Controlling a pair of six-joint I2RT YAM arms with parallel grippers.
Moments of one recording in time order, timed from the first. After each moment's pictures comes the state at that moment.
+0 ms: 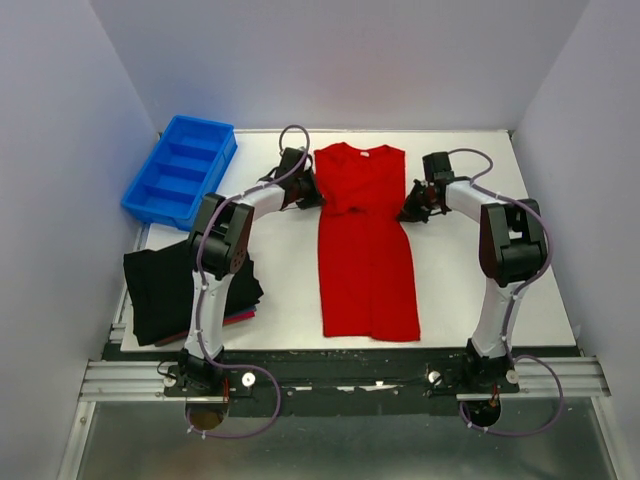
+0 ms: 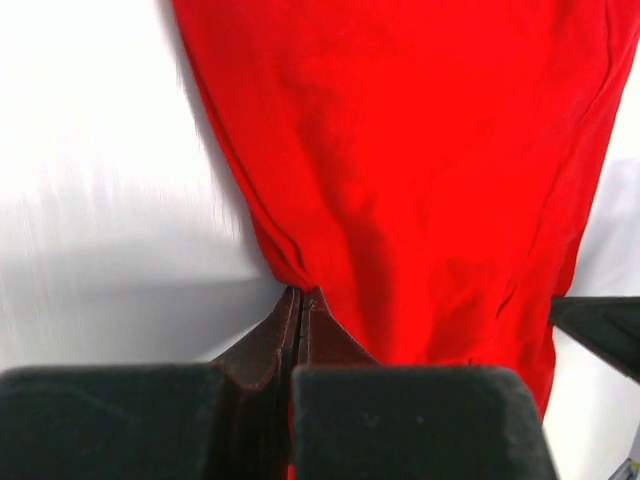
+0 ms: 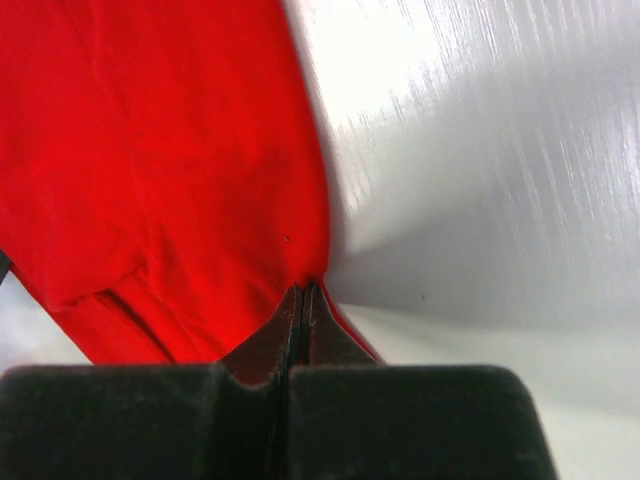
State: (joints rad) left arm -0.39 2.20 1.54 -0.10 0.21 -0.71; right arm 0.16 2.01 1.35 -0.39 -0.20 0.66
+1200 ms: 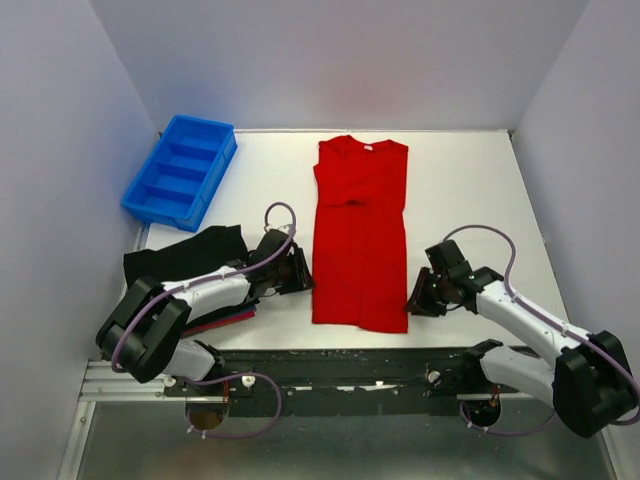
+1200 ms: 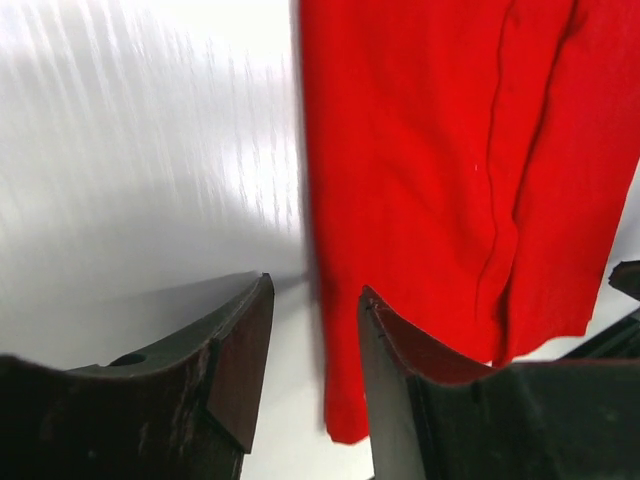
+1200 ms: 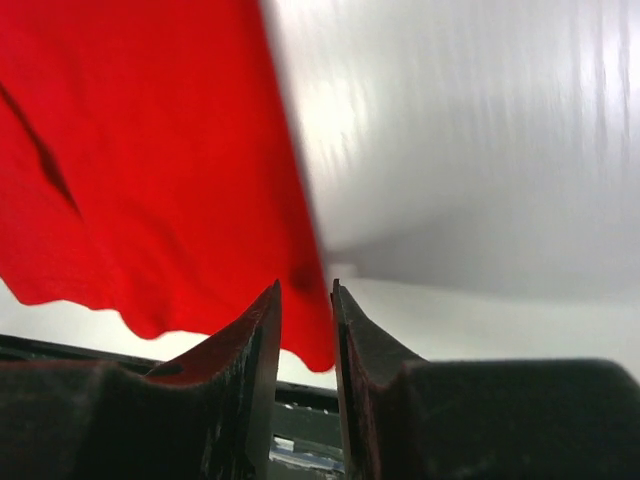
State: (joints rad) left arm -0.60 1.42 0.59 -0.03 0.15 -0.75; right arm 0.43 1.11 0.54 -0.58 -0.12 0.74
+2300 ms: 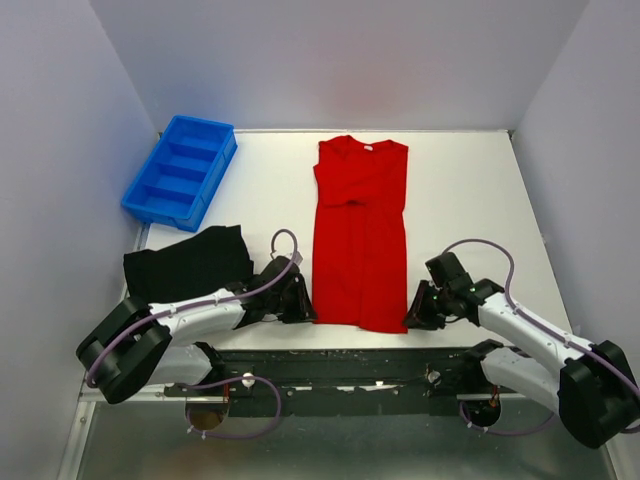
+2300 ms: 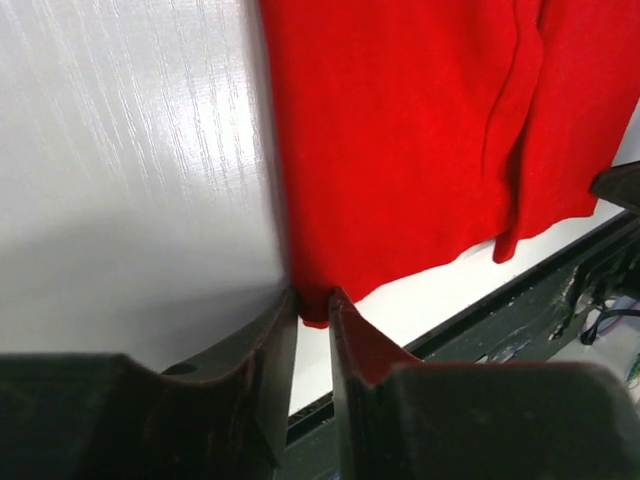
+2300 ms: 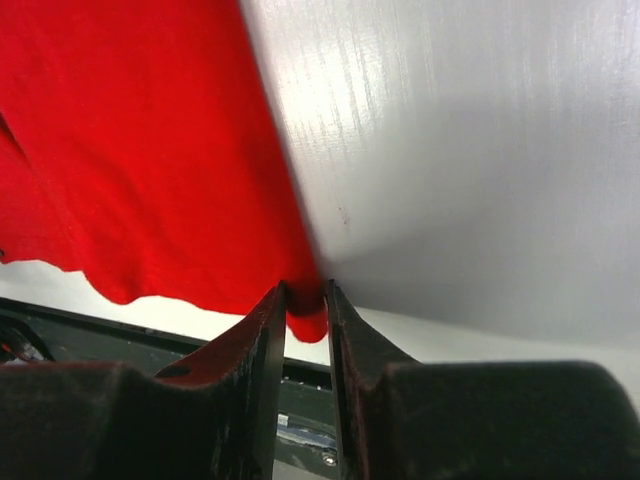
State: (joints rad) left arm -0.80 1.24 0.43 -0.08 0.18 -0.91; right arm 0.47 0.98 0.41 -0.59 -0.19 0.82
